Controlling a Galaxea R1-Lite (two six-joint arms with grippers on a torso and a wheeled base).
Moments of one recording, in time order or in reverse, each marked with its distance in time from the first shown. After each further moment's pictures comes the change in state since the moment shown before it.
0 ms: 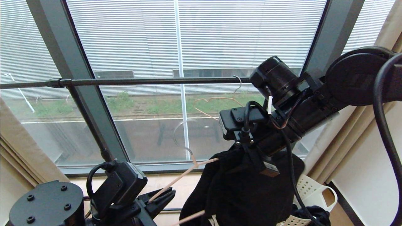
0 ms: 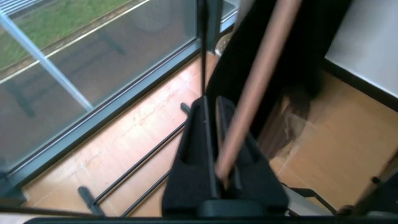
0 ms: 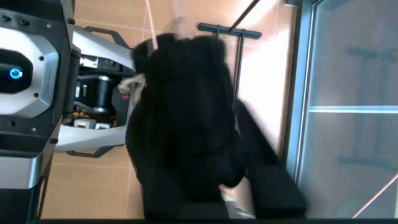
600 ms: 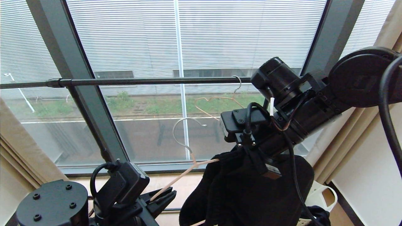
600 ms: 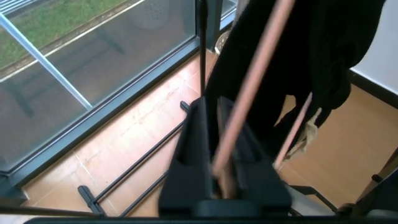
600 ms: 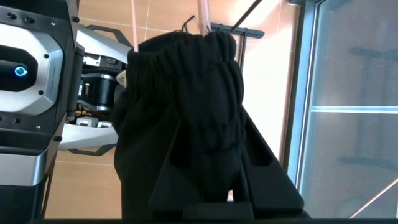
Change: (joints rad) left arm 0.002 0.016 -0.003 0.001 -0.002 0.003; right arm 0.003 -0.014 0.022 -0.007 -0.002 0.003
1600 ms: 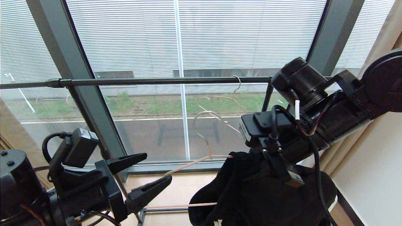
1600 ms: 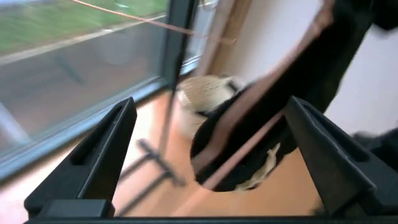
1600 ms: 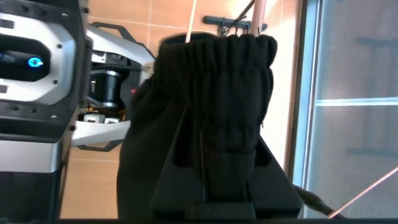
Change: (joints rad) left arm 0.336 -0.120 -0.028 -0.046 -0.445 -0.179; right arm -0.037 -0.108 0.137 -0.015 0.018 -0.002
